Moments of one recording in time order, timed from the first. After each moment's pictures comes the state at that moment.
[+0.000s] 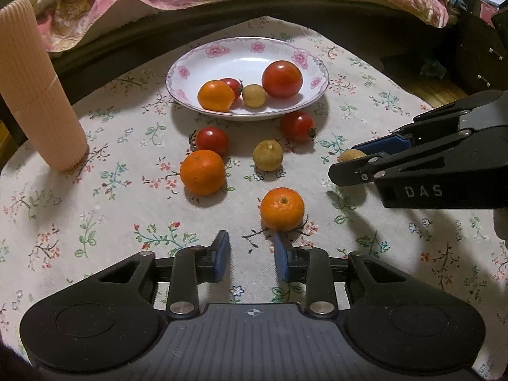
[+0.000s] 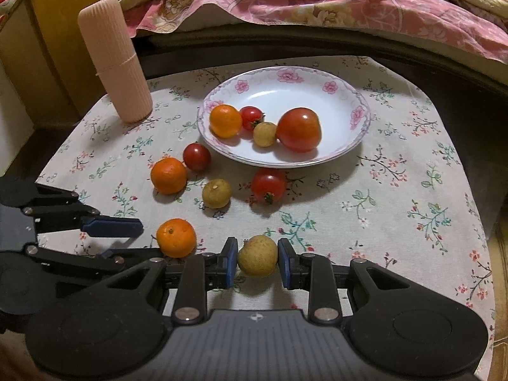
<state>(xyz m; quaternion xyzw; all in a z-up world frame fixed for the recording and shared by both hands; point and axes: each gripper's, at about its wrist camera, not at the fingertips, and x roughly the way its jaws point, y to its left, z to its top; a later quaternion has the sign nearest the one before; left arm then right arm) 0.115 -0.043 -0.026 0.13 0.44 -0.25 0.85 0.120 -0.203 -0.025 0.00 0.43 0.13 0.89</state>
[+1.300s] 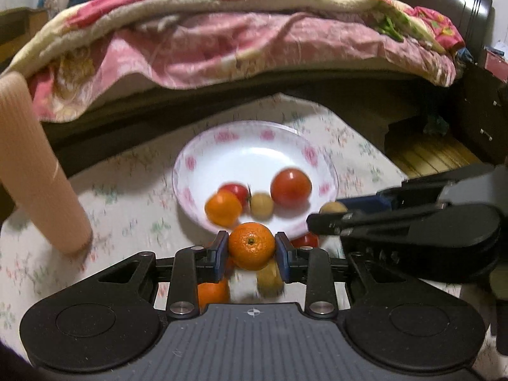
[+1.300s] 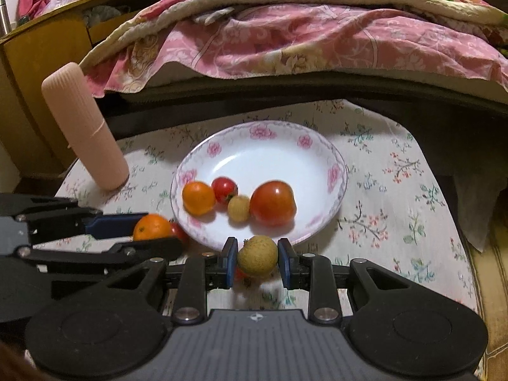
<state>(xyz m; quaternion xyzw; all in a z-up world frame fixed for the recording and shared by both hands) 0.166 -0.066 0.017 0.08 0.37 -0.24 0.89 0.162 -0.211 0.005 0.04 0.39 0.09 0.92</state>
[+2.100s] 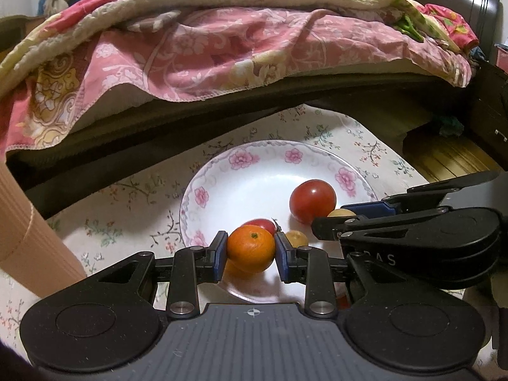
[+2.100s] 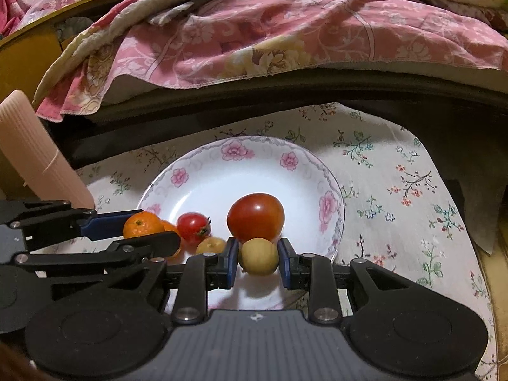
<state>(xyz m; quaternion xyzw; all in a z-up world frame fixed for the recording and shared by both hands) 0.217 -0.078 0.000 0.10 0.36 -0.23 0.90 0.221 -0.221 -0.018 0.07 0.39 0.07 0.91</state>
